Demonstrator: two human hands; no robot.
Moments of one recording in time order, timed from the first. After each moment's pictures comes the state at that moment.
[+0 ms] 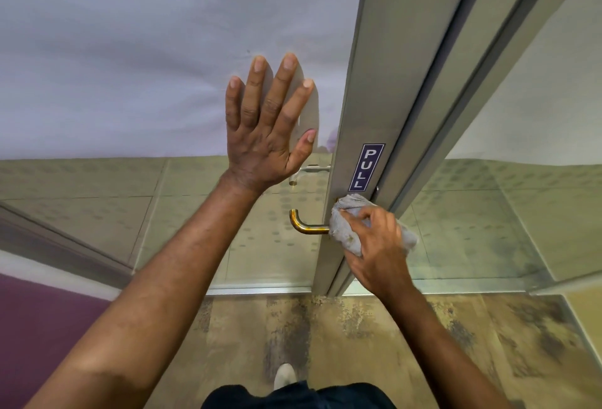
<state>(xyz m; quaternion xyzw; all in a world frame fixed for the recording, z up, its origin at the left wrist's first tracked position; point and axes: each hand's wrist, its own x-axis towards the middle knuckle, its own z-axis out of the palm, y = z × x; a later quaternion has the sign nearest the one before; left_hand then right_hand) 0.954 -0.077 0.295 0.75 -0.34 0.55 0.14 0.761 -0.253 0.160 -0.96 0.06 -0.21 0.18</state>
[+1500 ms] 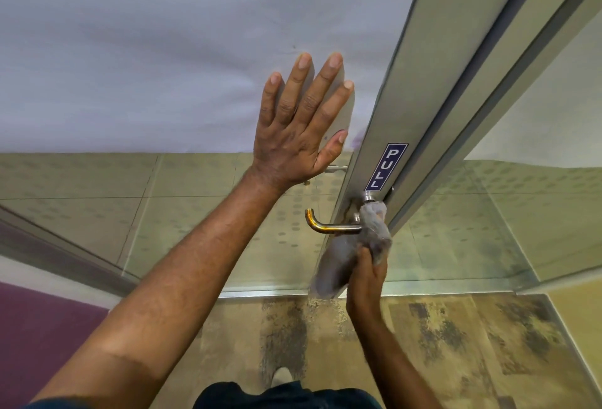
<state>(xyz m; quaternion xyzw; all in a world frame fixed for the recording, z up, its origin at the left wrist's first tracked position) 0.955 -0.073 0.298 0.75 -0.36 0.54 0.13 0.756 -0.147 0.155 -0.57 0.36 -0.26 0.69</state>
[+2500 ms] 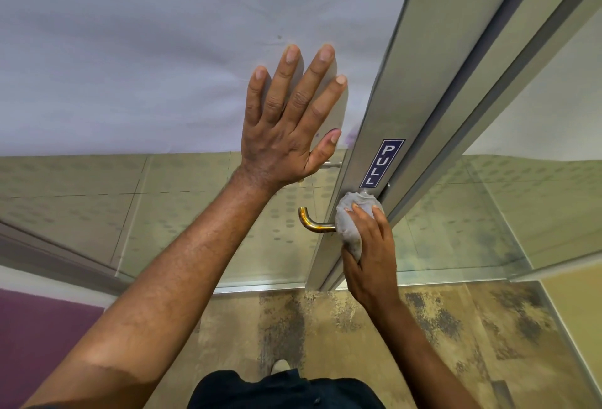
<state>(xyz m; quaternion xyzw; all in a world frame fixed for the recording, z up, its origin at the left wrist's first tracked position) 0.958 -0.075 0.295 0.75 -0.36 0.55 0.13 0.762 -0.201 0.143 -0.91 0.13 -0.23 0.31</state>
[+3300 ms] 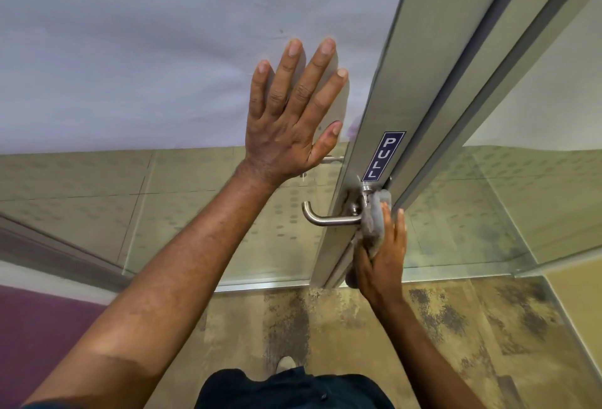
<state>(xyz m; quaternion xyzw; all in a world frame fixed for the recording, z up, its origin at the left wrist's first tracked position) 0.953 -0.073 0.297 0.76 -0.36 0.53 0.12 0.749 -0.205 0.115 -0.88 0.23 -0.24 0.34</state>
